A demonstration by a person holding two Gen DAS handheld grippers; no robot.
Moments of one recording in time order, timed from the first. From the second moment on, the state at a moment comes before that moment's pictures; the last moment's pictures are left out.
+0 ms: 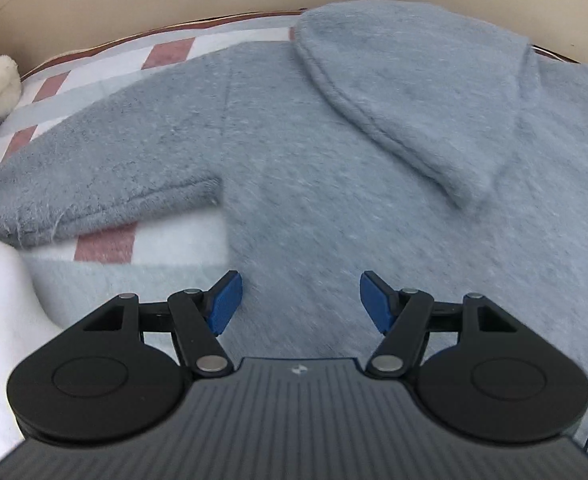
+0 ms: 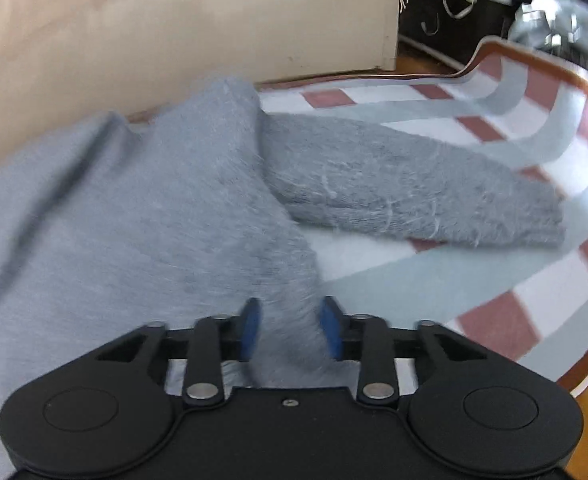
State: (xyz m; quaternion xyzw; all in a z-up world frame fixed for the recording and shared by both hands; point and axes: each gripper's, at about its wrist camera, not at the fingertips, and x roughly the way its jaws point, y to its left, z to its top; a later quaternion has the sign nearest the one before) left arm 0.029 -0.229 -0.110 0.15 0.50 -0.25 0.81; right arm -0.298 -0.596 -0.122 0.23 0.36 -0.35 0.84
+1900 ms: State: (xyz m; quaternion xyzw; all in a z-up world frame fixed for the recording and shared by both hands) left arm -0.132 -0.087 -0.121 0.10 0.62 -0.18 0.76; right arm -0.496 -0.511 -0.169 0.42 0.39 -0.25 0.78
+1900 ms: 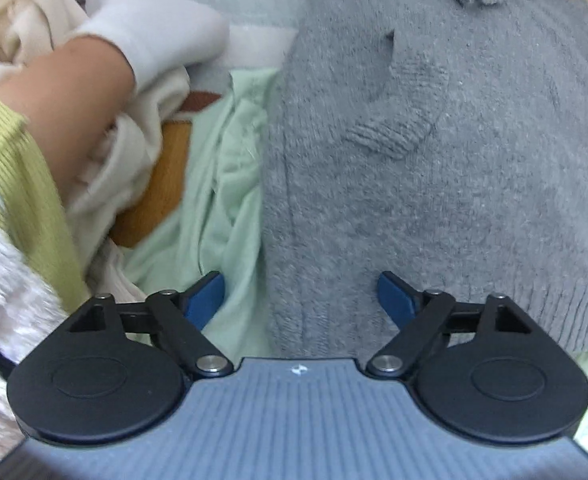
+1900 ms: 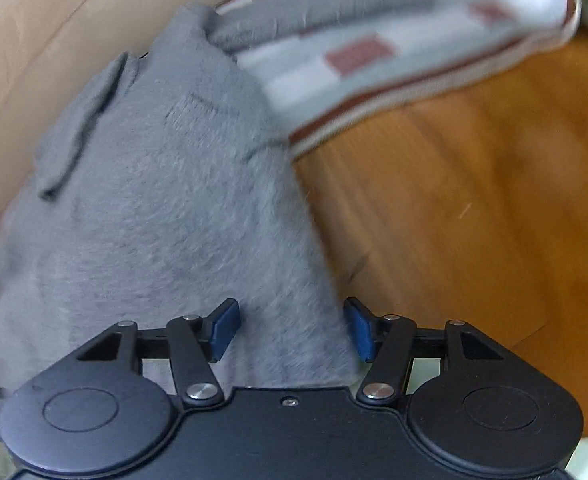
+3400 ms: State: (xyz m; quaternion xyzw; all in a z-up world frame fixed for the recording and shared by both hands) left arm -0.187 -0.130 -0.025 0.15 0.49 -0.27 0.81; right arm -0.521 -0.488 -0.066 0.36 0.32 -0.26 0.84
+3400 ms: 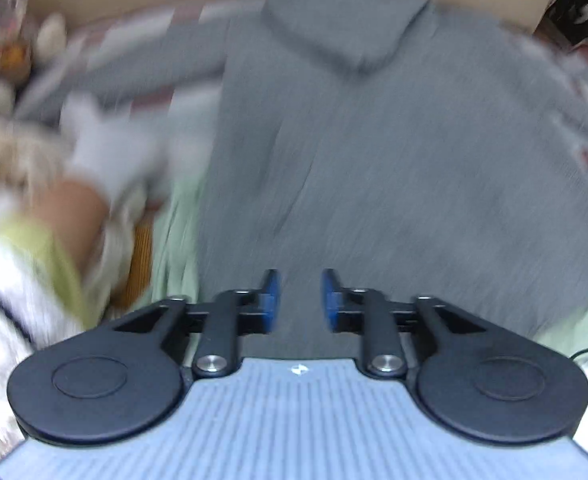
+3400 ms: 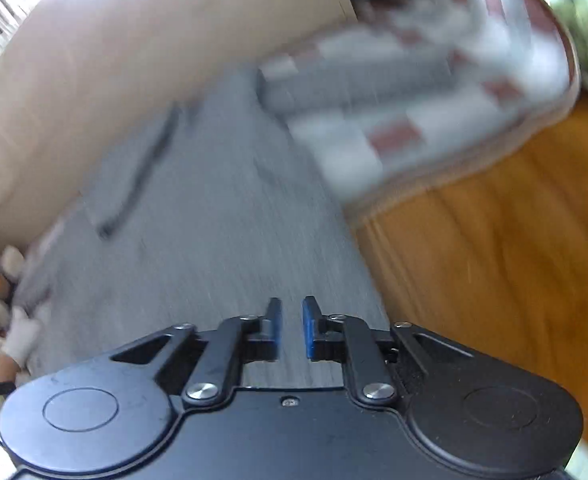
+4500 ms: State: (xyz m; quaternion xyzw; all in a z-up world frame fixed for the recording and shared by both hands) left arm -0.117 -0.484 -0.092 0.06 0.41 -0.45 0.79; right arm -0.344 -0.722 -0.138 0.62 0.23 -0.28 0.70
